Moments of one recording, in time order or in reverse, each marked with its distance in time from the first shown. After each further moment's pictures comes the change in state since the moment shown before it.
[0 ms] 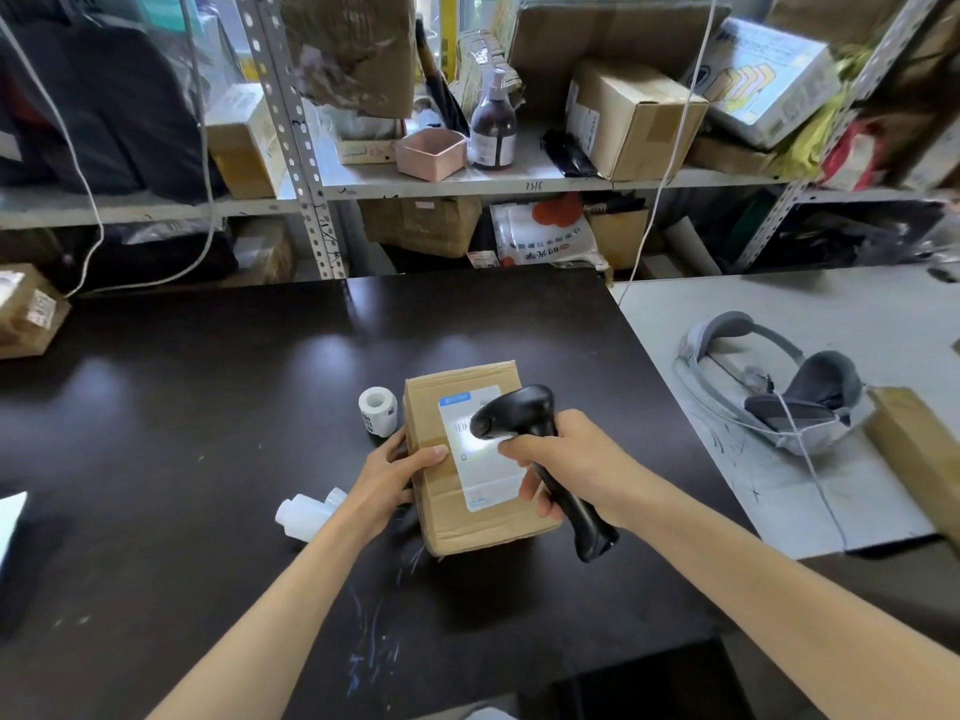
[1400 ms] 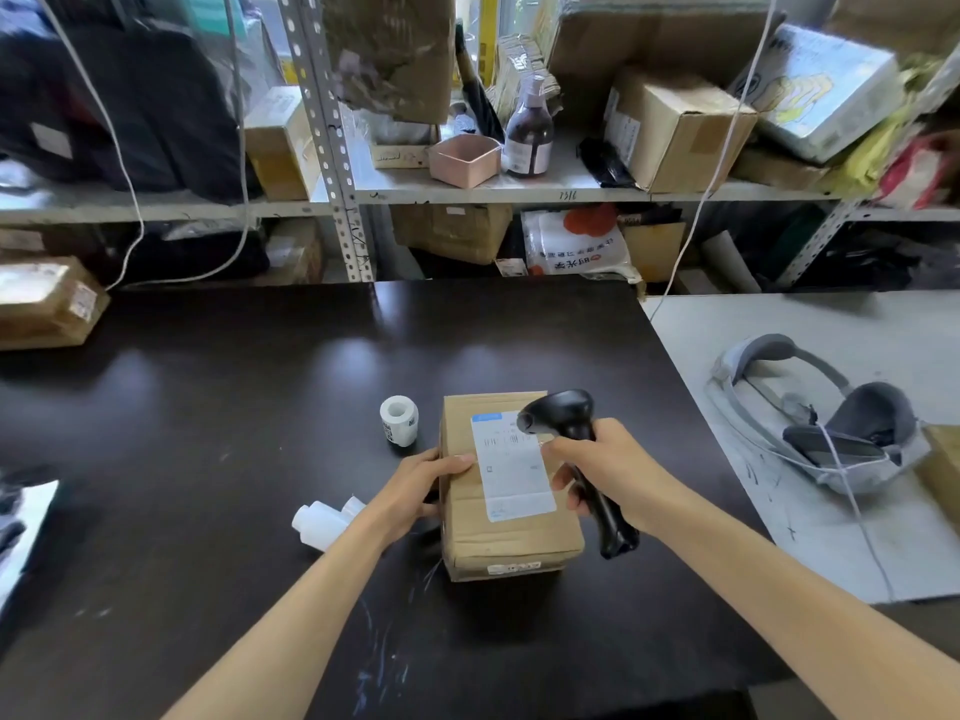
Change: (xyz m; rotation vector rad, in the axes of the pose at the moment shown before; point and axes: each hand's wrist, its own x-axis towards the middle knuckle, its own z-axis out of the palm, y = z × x) left_hand 0.006 0.013 0.010 0.157 -0.055 -0.151; right_hand 0.039 0.009 -0.016 0.073 0.055 0.040
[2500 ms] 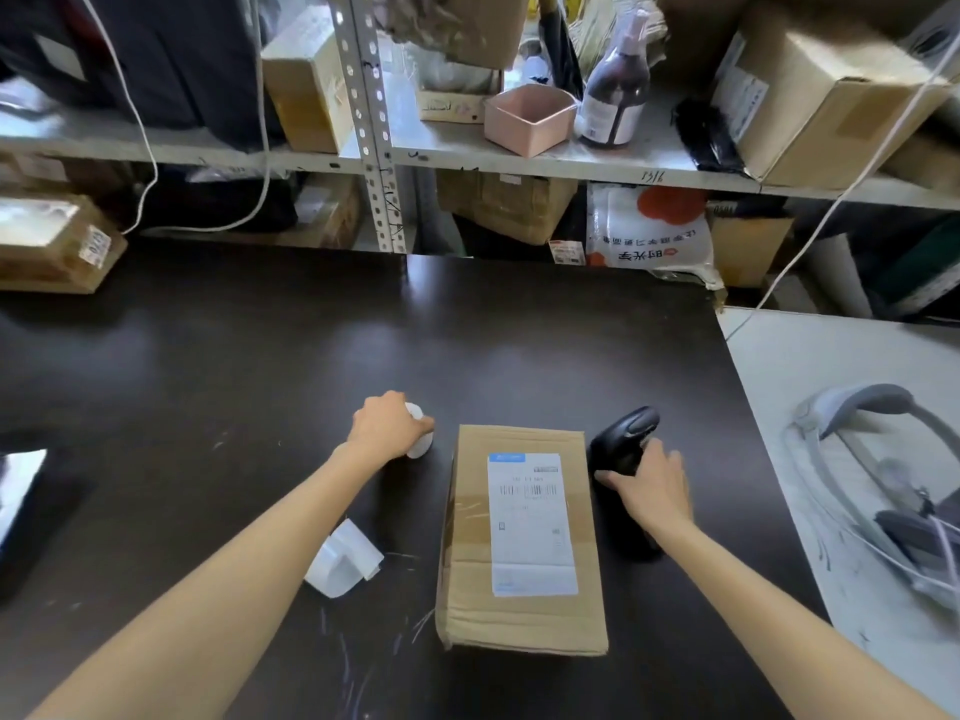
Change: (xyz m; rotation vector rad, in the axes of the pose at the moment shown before) left_hand 0.087 0.062 -0.055 0.976 0.574 -0.159; right_hand 0.162 0.067 -0.031 -0.639 0.349 0.082
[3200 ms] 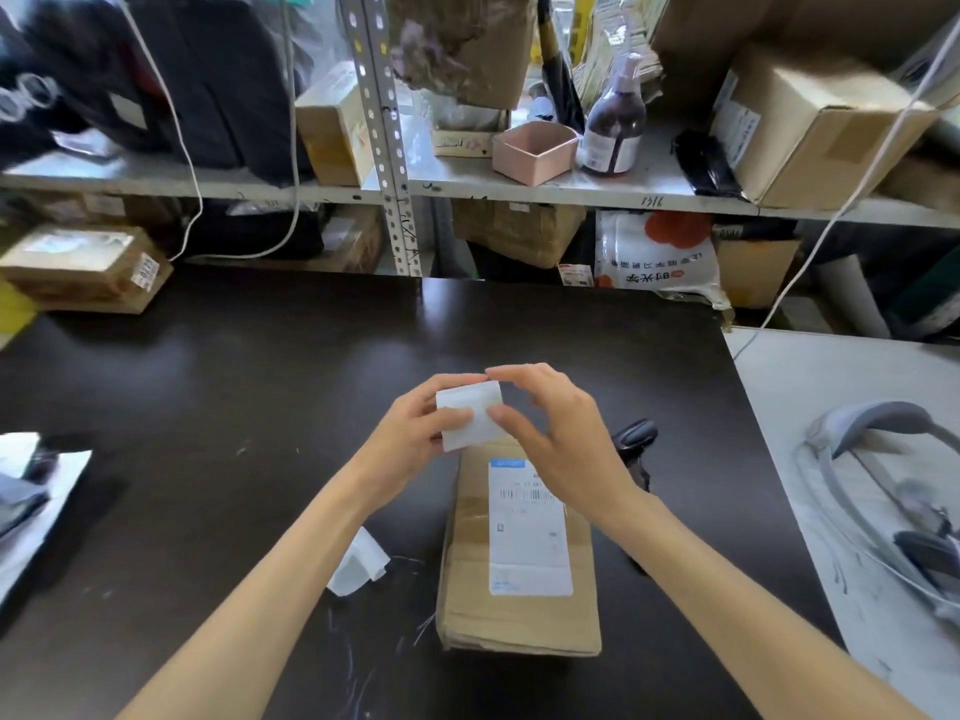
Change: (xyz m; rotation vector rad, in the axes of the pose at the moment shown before) left_hand -0.090 0.022 -0.034 -1.119 -0.310 0.436; right_hand -0.087 -0.113 -0.048 0.339 -0.005 -0.981
